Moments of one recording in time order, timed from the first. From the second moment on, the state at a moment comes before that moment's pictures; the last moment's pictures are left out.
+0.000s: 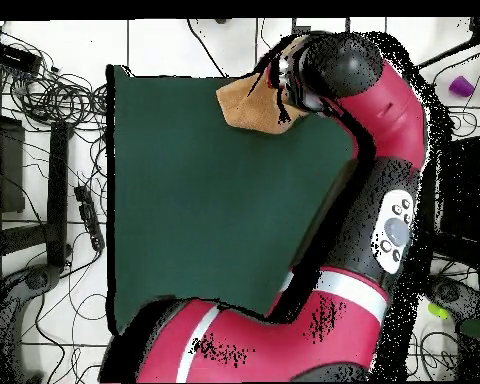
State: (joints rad) arm -0.11 -0.24 -0.43 0.88 0.82 0.96 1.07
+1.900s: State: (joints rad) arm -0.11 -0.59 -0.03 1.39 0.65 0.65 1.07
